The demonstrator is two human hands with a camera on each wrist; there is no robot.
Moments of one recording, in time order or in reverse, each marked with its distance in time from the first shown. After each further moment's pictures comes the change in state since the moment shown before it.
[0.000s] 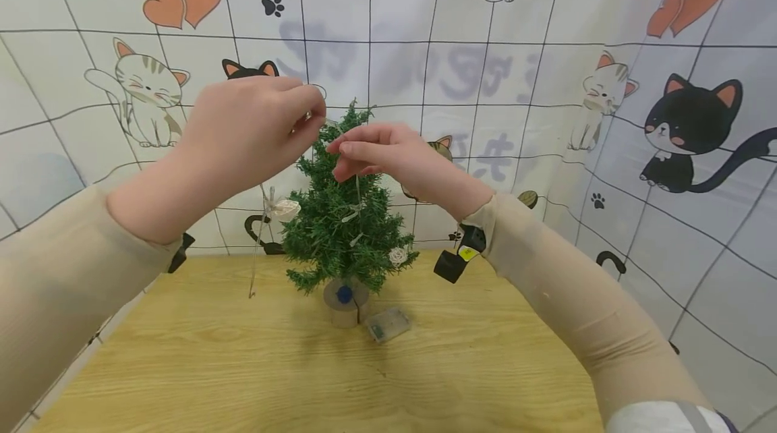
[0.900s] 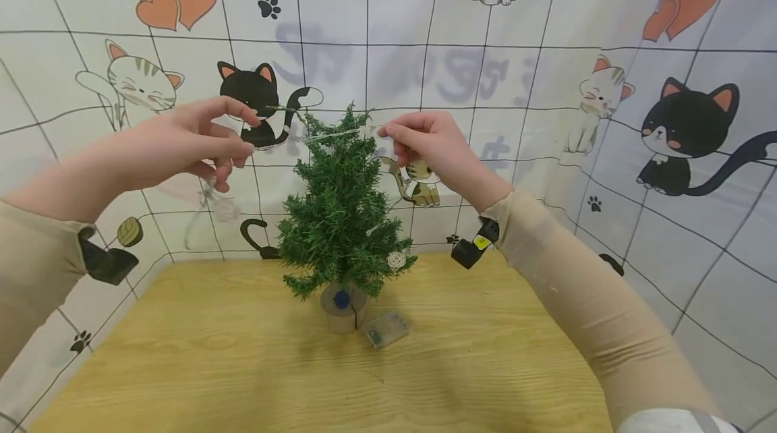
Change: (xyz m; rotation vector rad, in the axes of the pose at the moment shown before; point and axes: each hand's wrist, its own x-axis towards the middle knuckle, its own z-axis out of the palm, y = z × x) left_hand -0.045 -0.087 -0.001 -0.996 -0.649 -0.688; right_hand -0.001 0.025 -0.044 -0.037 0.338 -0.041
